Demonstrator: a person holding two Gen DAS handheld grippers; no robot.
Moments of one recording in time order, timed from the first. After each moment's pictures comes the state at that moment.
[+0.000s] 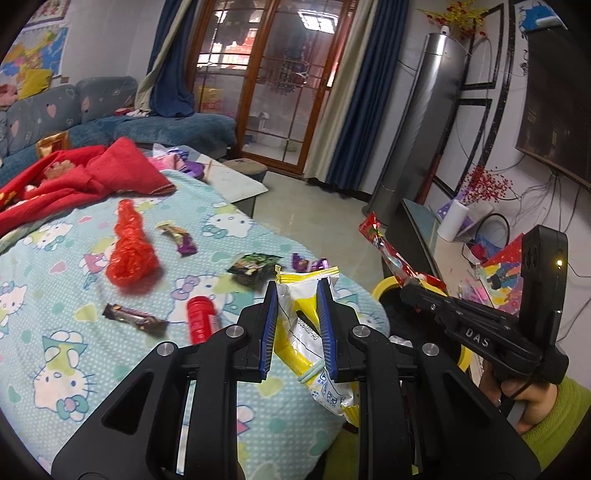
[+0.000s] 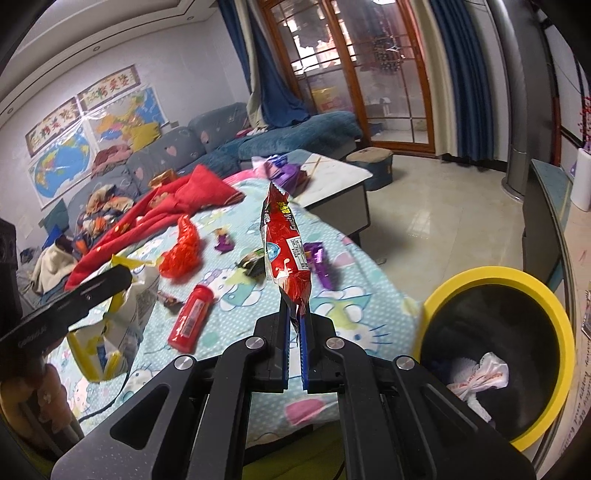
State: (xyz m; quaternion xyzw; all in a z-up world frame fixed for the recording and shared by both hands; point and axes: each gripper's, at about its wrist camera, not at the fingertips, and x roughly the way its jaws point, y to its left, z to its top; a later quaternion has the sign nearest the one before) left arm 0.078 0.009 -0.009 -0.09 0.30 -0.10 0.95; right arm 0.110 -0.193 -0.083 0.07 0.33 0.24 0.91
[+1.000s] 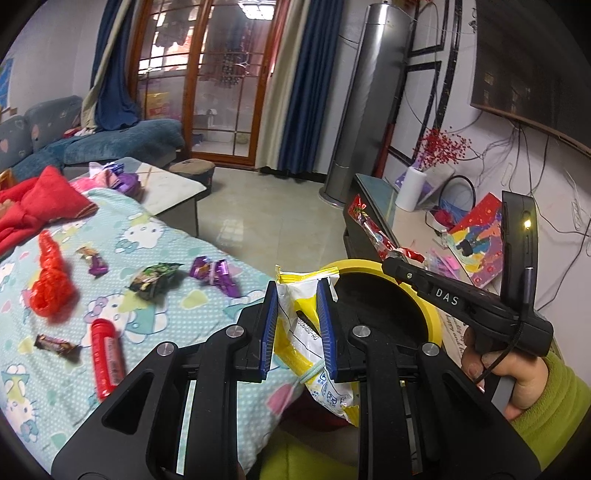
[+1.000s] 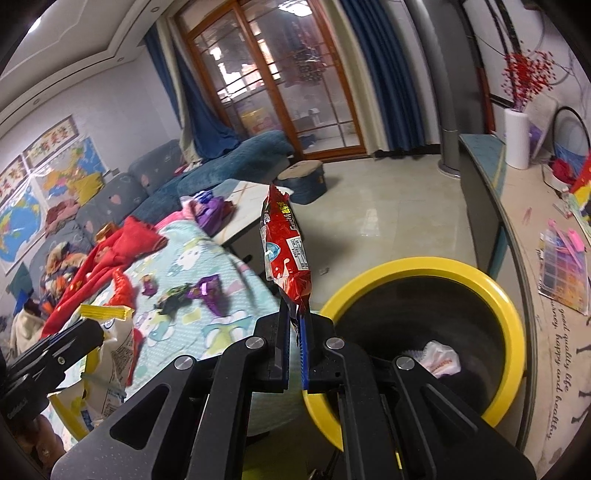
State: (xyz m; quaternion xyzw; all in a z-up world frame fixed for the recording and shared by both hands) left arm 0.104 -0.092 -0.018 -0.03 0.30 -0.18 0.93; right arm 0.124 -0.296 -0.098 0.15 0.32 0.12 0.93
